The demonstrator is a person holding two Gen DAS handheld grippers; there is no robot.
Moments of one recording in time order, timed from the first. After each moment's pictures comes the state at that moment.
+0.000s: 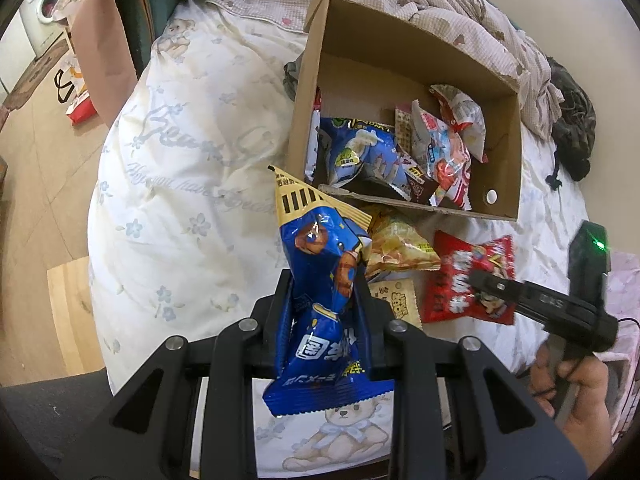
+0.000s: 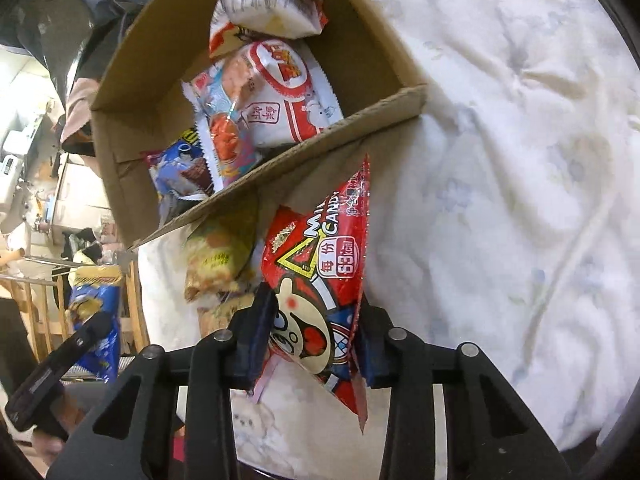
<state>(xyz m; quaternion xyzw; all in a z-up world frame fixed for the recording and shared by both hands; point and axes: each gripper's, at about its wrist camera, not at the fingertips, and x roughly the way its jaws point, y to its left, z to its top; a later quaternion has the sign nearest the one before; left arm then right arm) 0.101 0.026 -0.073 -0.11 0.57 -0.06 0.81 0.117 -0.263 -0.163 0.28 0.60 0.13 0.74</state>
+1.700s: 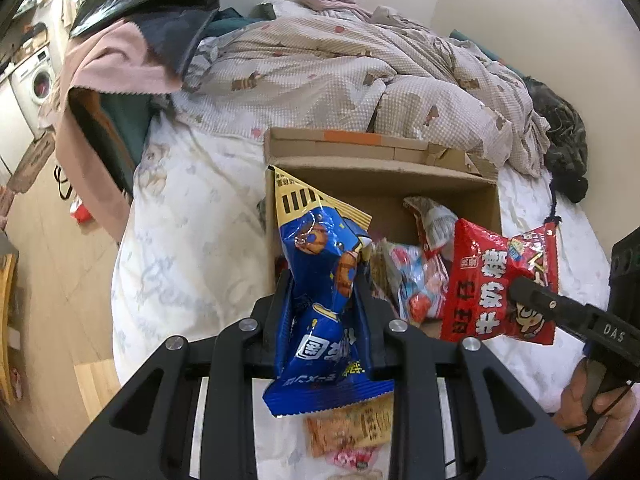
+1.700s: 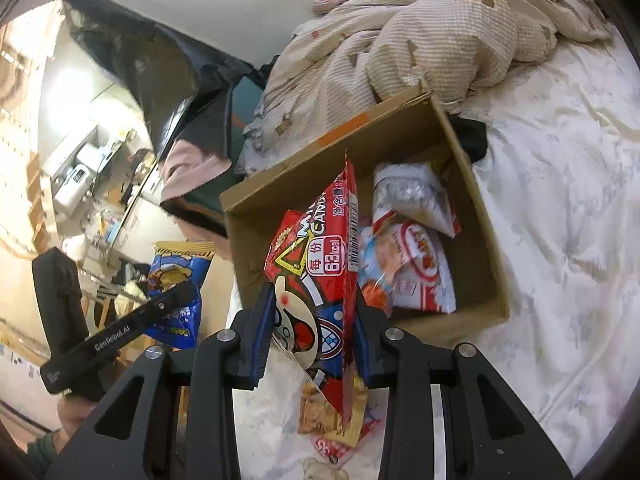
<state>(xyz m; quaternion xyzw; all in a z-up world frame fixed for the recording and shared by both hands) 0.198 -0.010 0.000 -0.04 0.47 -0.07 0.88 0.181 -0.270 -0.054 0.30 0.44 0.21 0.82</state>
